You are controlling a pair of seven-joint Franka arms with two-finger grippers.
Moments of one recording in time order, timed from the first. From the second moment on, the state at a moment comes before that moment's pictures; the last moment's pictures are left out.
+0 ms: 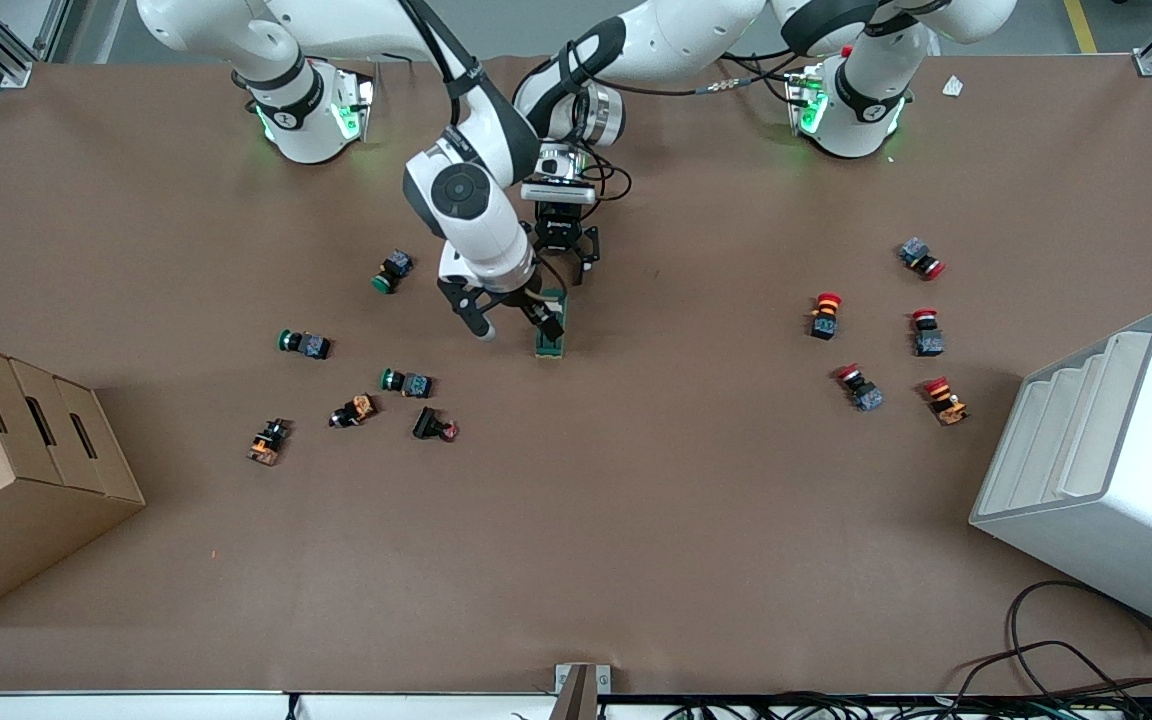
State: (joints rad) left arm -0.88 0.87 -0.51 -1.92 1.91 1.84 -2.62; right arm 0.85 0.42 -0.05 -2.04 0.23 2.62 1.53
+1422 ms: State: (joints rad) left arm -0.89 0.88 -0.50 -1.92 1.92 1.83 -2.62; right arm 0.92 0.52 -0.06 -2.05 0.23 2.79 1.47
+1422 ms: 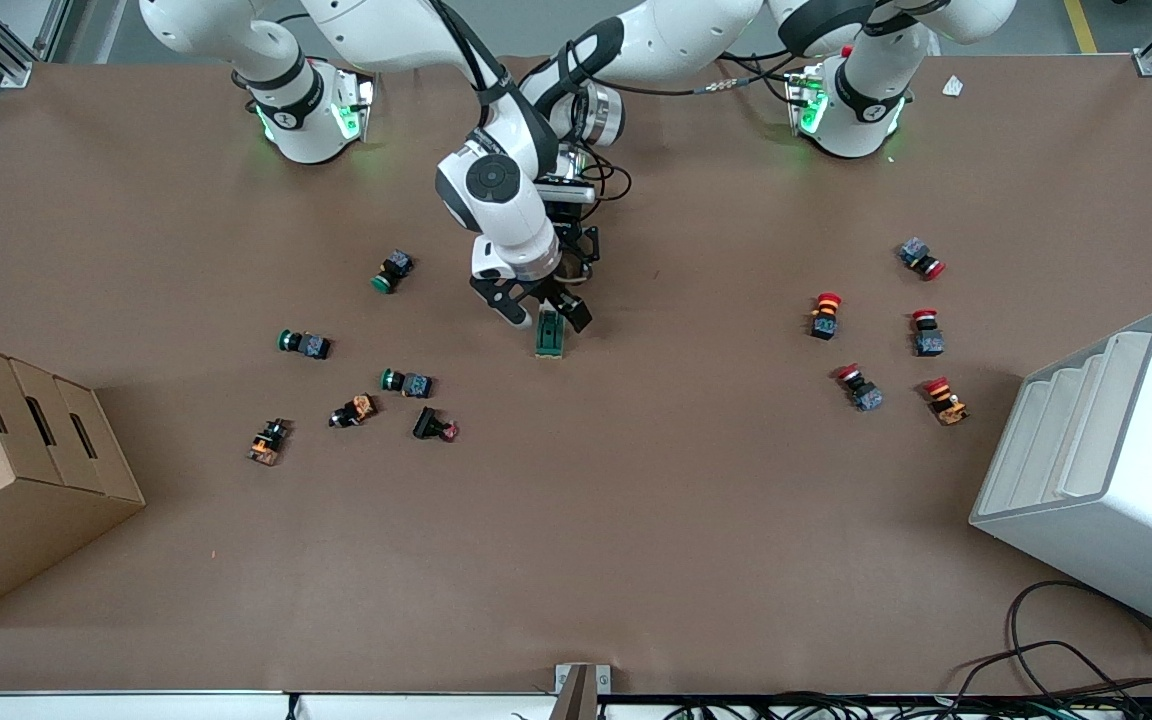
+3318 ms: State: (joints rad) left arm -0.89 0.88 -0.50 -1.92 1.91 1.83 -2.62; right arm 0.82 0.66 -0.07 -1.76 0.23 2.64 1.45
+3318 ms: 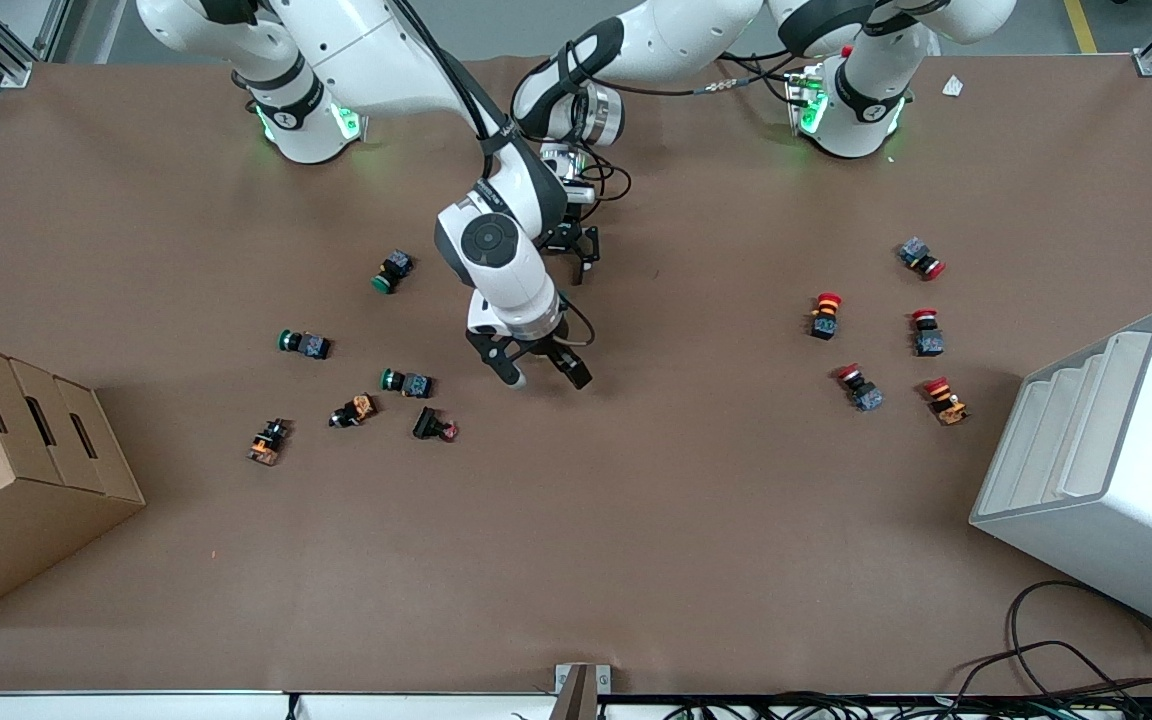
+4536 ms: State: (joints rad) left arm -0.81 0.70 -0.55 -1.80 1.52 1.87 -2.41; right arm 0.28 0.35 -0.09 -1.62 0.08 1.76 0.36
